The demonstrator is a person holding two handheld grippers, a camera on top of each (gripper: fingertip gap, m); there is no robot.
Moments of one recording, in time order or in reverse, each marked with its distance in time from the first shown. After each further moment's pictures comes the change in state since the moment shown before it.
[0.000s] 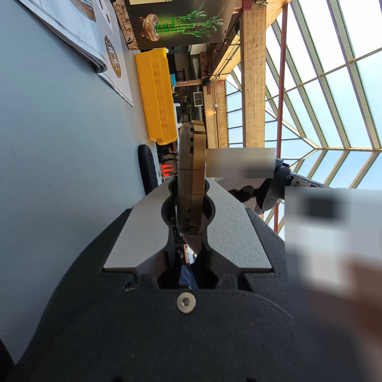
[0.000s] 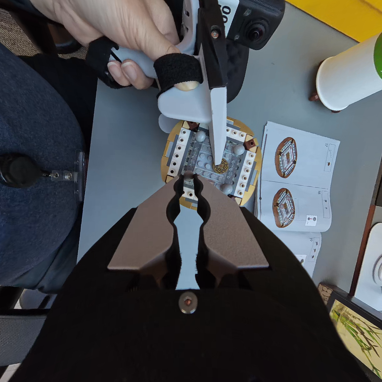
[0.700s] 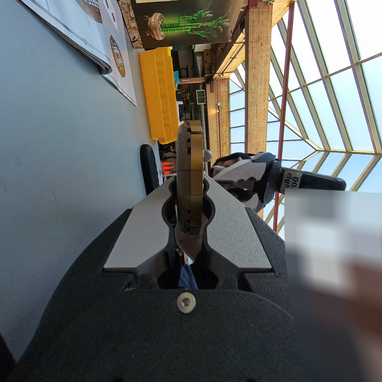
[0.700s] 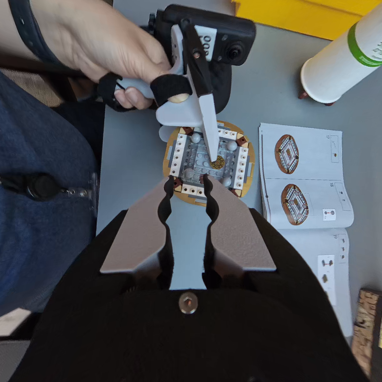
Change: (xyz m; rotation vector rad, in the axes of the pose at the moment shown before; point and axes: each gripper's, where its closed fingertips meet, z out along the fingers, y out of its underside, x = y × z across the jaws) left arm -0.003 -0.006 0.002 -0.011 -0.016 -0.022; right arm 0.008 0.000 -0.013 0.145 -0.018 0.156
